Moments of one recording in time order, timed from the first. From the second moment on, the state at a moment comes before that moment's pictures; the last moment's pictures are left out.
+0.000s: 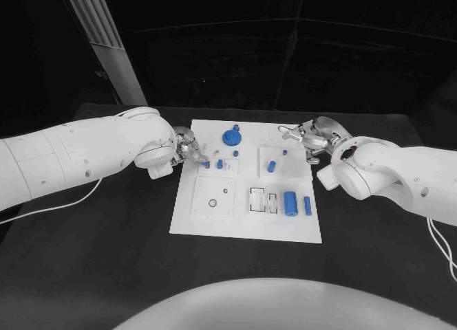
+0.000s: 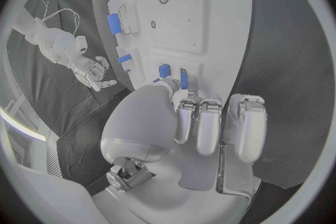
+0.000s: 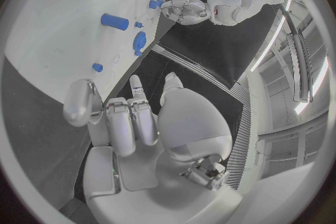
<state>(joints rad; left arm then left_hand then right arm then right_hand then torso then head) 1.37 -0.60 -0.23 1.29 -0.81 0.07 -0.56 1.32 0.05 0.23 0.30 0.58 0.66 0.10 0.66 0.82 1.46 0.03 1.58 1.31 1.47 -0.02 1.57 1.31 0.01 1.47 0.10 1.57 1.31 1.18 -0.92 -0.09 1.60 -0.63 -0.55 -0.12 1.19 0.12 -0.22 0.29 0.26 0.79 0.19 0.33 0.10 1.47 0.11 1.57 1.31 1.47 0.06 1.57 1.31 0.08 1.32 0.16 1.23 1.31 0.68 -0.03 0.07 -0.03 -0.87</state>
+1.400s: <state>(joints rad) 1.37 -0.58 -0.23 1.26 -0.81 0.07 -0.55 1.32 0.05 0.23 0.30 0.58 0.66 0.10 0.66 0.81 1.46 0.03 1.58 1.31 1.47 -0.02 1.57 1.31 0.01 1.47 0.10 1.57 1.31 1.18 -0.92 -0.09 1.60 -0.63 -0.55 -0.12 1.19 0.12 -0.22 0.29 0.26 0.79 0.19 0.33 0.10 1.47 0.11 1.57 1.31 1.47 0.06 1.57 1.31 0.08 1.32 0.16 1.23 1.31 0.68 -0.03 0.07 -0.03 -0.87</state>
